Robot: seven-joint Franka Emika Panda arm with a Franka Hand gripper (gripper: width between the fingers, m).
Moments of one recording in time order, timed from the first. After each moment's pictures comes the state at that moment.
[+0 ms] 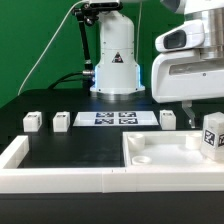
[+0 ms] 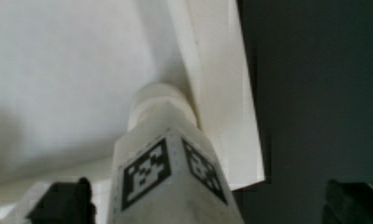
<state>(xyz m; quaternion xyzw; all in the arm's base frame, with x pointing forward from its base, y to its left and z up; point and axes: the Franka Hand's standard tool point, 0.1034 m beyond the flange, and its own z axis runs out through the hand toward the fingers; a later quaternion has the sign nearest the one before) 0.627 0.128 0.086 -1.00 0.04 -0.03 0.06</state>
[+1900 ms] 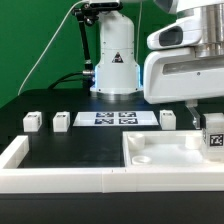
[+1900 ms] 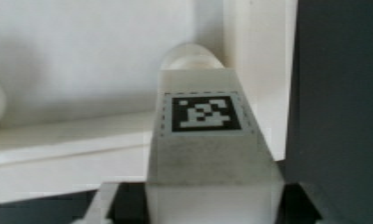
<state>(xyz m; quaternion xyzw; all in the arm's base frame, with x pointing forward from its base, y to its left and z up) 0.635 0.112 0.087 -0.99 0.10 -0.05 0.06</state>
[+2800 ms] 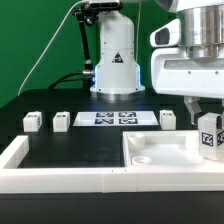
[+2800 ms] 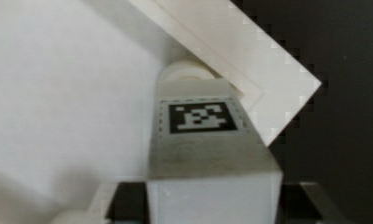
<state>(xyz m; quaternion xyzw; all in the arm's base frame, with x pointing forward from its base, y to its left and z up) 0.630 0.109 0.086 -0.89 0.45 -0.02 0.05</state>
